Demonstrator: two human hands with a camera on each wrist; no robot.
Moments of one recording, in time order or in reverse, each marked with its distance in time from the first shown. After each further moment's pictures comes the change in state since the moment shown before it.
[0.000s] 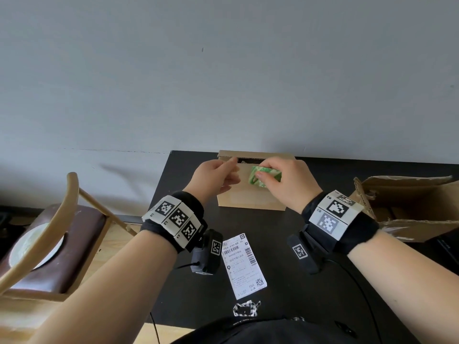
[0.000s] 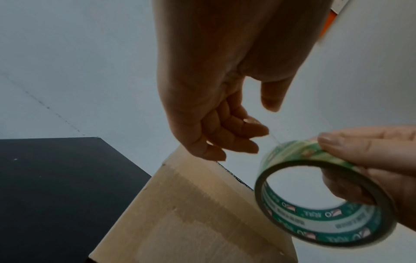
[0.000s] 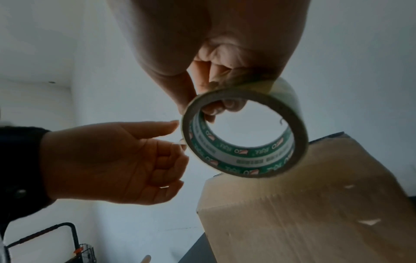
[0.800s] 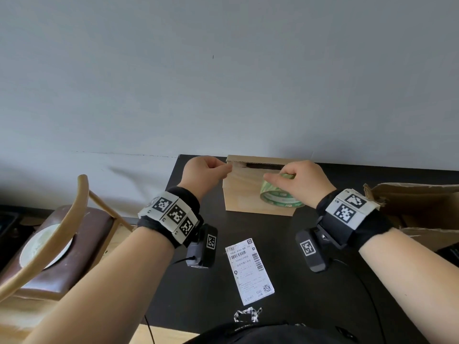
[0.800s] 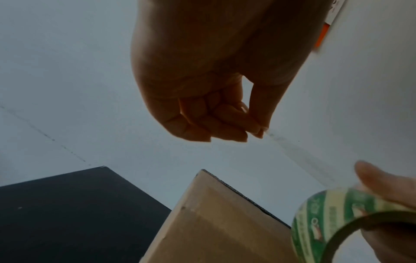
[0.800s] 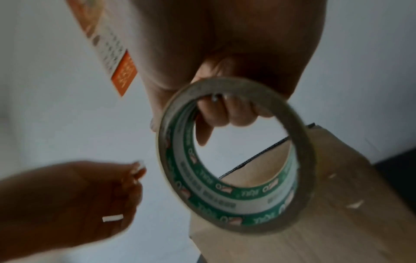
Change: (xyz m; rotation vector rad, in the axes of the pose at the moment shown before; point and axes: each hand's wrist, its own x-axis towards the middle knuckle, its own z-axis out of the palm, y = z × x) left_hand 0.010 0.007 -0.034 0.373 0.187 0.159; right_hand 0.013 0.008 -0.009 0.021 -0.132 0.211
